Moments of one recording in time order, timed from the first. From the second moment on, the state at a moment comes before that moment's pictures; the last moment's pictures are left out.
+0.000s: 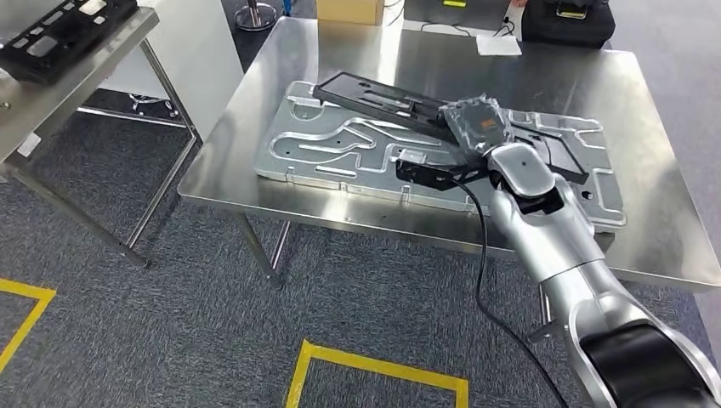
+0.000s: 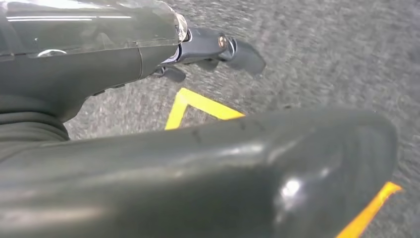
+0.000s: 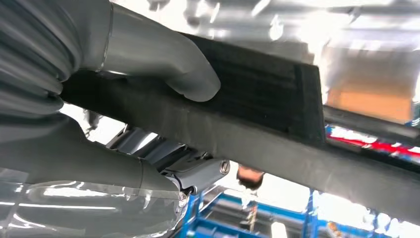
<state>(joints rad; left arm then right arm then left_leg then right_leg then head) -0.10 0.03 1.28 -0.22 -0.96 -0.07 -0.35 -0.92 -0.15 0.52 -0.97 1.27 0.02 -0.02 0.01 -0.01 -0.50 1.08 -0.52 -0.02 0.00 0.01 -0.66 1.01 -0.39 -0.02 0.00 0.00</state>
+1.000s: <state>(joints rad) -0.09 0.02 1.28 -0.22 -0.95 -0.10 -0.42 -0.86 -0.15 0.65 -0.91 1.28 0.02 -0.06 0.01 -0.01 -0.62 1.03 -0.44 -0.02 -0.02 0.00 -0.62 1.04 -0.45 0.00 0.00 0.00</state>
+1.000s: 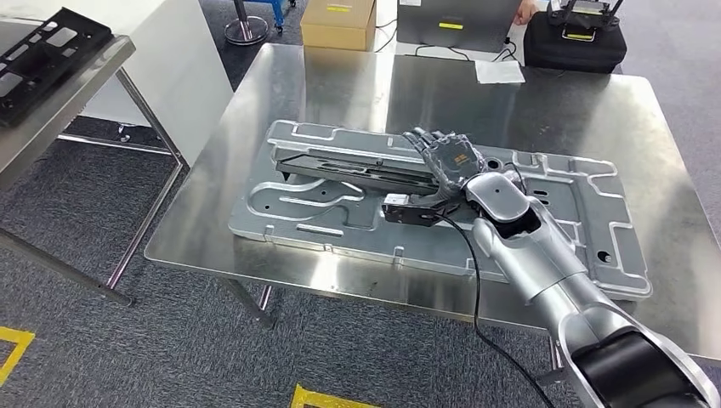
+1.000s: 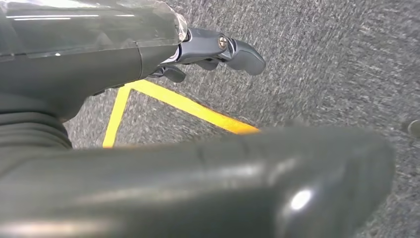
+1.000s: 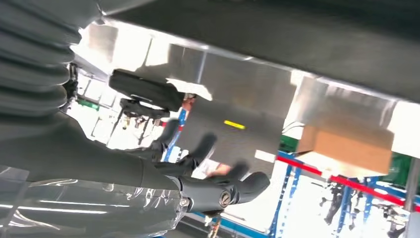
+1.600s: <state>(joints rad) -0.10 0.02 1.29 -0.22 -0.93 -0.11 -0.41 -0.88 -0.14 0.65 -0.91 1.27 0.01 -0.06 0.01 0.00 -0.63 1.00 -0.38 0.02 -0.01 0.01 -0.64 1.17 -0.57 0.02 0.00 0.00</state>
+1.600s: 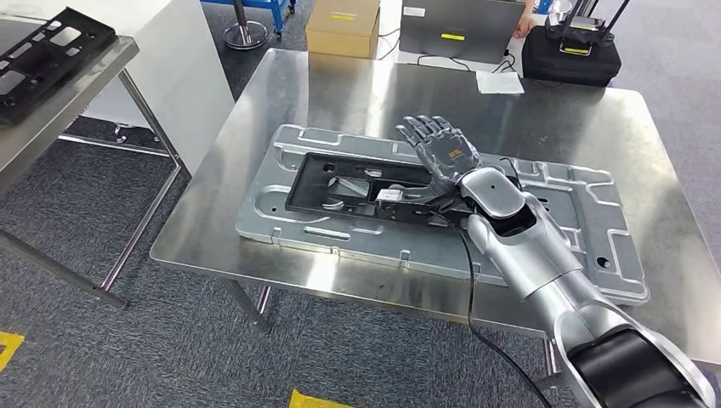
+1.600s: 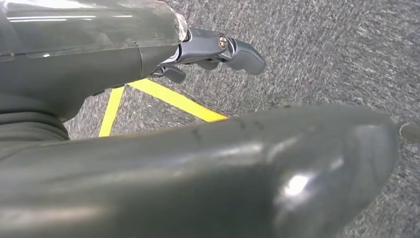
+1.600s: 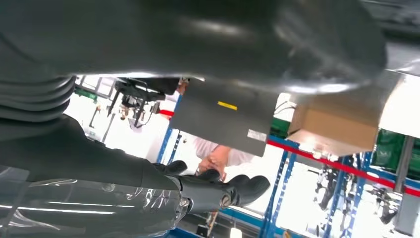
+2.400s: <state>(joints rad) -0.10 0.02 1.29 -0.22 -0.93 -0.12 -0.38 -0.87 -0.14 0.65 -0.94 1.25 0.00 -0.04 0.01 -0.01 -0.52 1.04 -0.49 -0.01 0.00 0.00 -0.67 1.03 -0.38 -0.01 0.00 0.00</state>
